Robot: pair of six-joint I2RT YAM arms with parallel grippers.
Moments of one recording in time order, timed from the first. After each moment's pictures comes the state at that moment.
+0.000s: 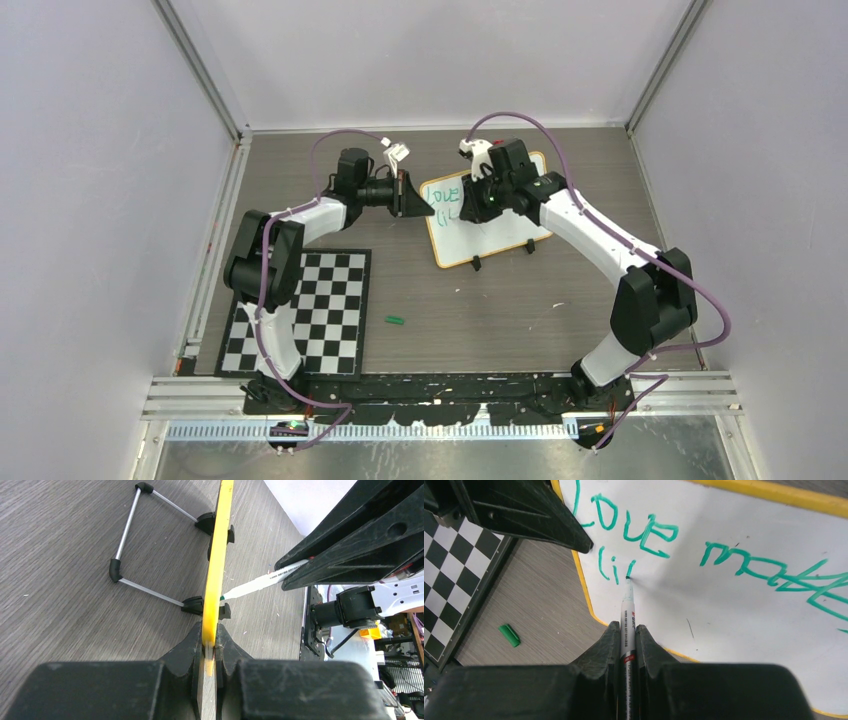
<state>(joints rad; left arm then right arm) -0.34 1.92 1.21 0.29 0.99 -0.36 0.47 1.60 1.34 -0.50 -0.24 0.04</state>
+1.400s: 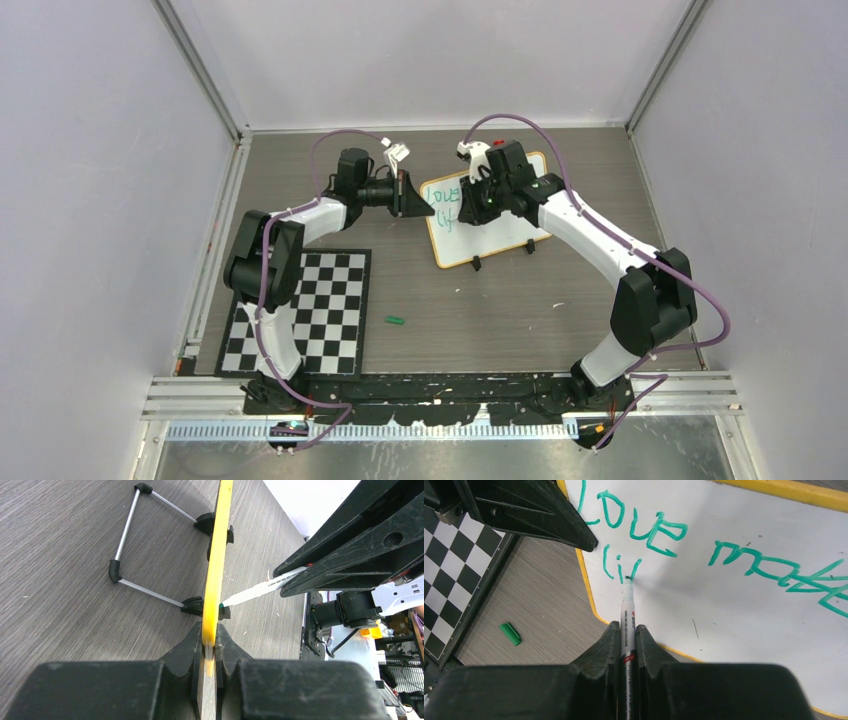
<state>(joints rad) -0.34 1.92 1.20 0.30 1.00 -0.36 0.49 1.60 1.32 -0.50 -0.24 0.05</state>
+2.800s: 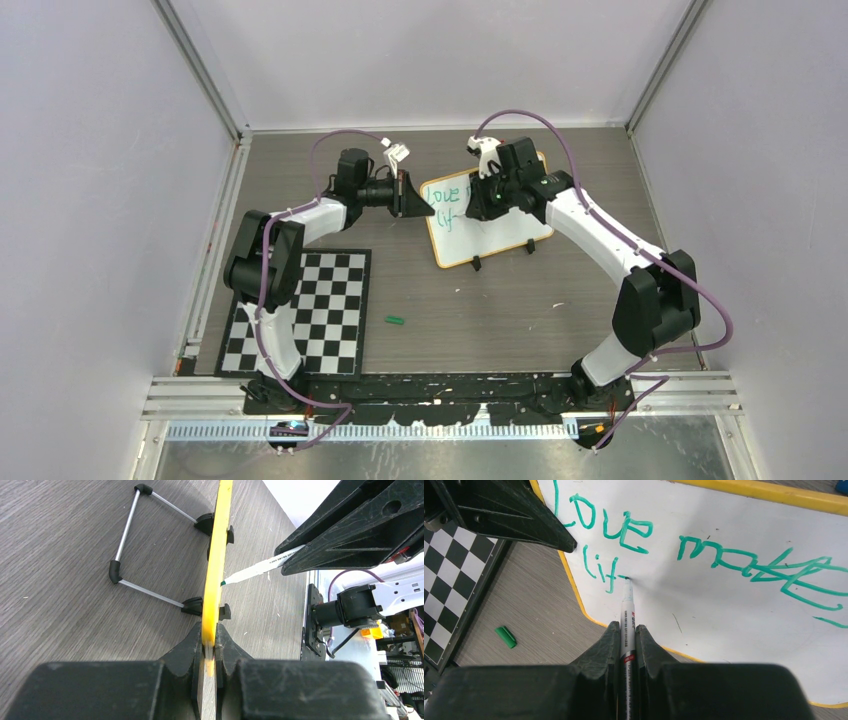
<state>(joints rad) -0.34 1.92 1.20 0.30 1.00 -0.36 0.44 1.59 1.32 -0.51 -0.25 0.05</state>
